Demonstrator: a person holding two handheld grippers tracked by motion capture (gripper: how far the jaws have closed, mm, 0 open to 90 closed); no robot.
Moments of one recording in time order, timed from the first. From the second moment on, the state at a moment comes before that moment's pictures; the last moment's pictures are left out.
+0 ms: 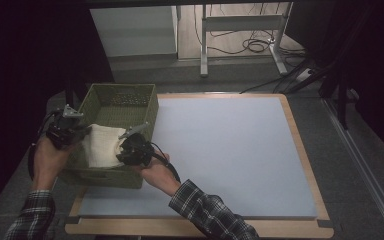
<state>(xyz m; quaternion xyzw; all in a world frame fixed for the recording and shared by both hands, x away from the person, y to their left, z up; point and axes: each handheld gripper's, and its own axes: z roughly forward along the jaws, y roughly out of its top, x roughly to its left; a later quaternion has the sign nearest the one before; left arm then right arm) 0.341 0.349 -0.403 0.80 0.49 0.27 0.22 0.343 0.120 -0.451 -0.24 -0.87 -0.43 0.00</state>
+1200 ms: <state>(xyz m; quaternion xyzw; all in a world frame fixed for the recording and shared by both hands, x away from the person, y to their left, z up) 0.372 0.319 -0.443 0.81 0.49 0.24 0.23 0.338 0.104 -0.437 -0.23 -0.87 -0.43 -0.08</state>
